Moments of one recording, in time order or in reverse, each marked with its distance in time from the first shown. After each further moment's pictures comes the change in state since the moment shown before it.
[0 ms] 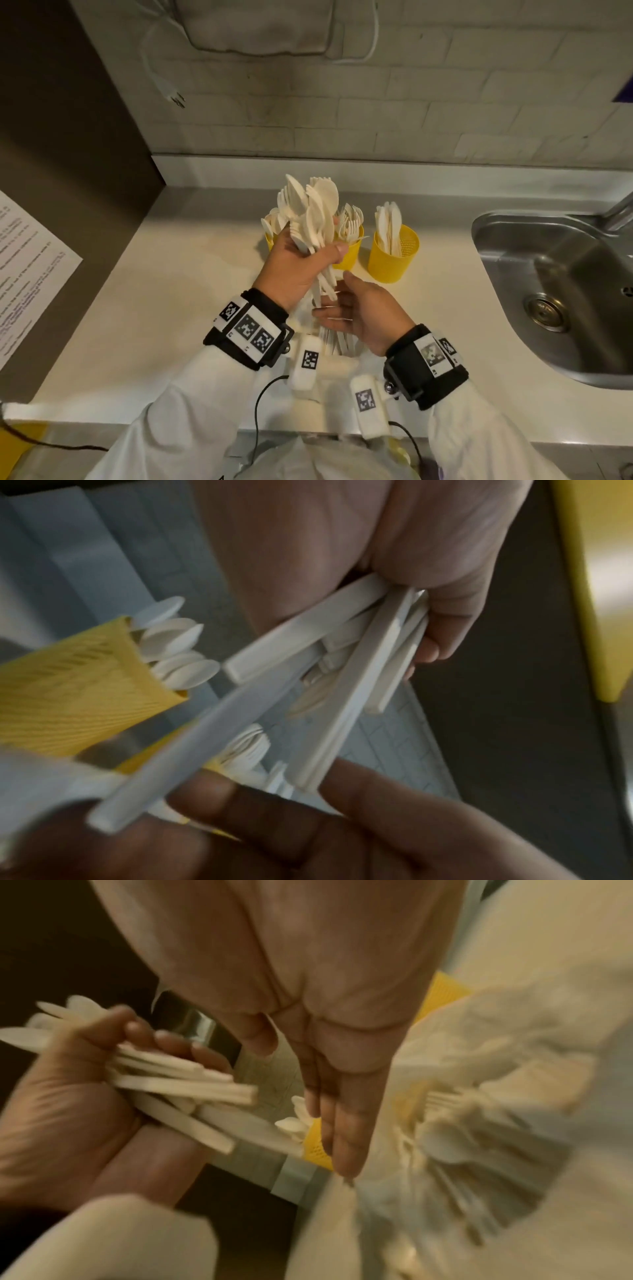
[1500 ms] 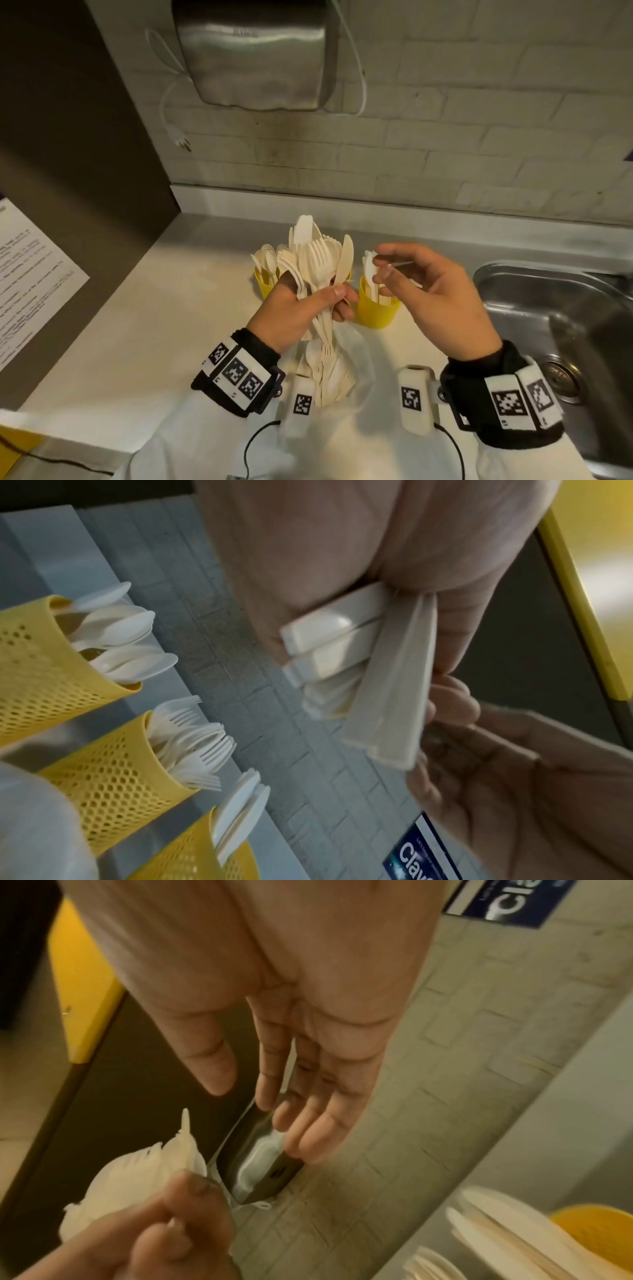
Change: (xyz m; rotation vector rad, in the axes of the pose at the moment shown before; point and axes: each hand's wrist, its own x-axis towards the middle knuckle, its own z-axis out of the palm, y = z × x) left_hand 0.009 0.001 0.046 -0.082 -0.048 -0.047; right_hand -0.054 -0.123 -0.076 -0.569 -0.006 -0.815
